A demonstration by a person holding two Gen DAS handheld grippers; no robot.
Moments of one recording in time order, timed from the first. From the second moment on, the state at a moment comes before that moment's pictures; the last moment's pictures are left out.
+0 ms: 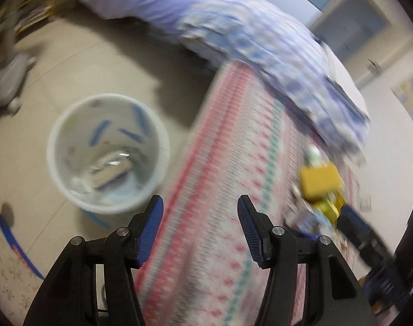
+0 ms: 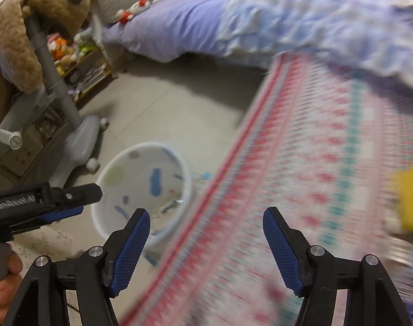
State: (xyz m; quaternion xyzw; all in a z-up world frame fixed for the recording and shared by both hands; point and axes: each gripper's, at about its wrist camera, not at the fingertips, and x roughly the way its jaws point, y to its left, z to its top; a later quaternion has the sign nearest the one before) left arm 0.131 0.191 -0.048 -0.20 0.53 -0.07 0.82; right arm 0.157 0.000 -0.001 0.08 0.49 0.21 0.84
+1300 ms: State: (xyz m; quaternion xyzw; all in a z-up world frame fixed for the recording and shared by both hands) left arm 0.108 -0.067 -0.086 0.00 0.53 -0.21 0.82; right arm 0.121 -0.311 -0.028 0.12 0.56 -0.03 0.82
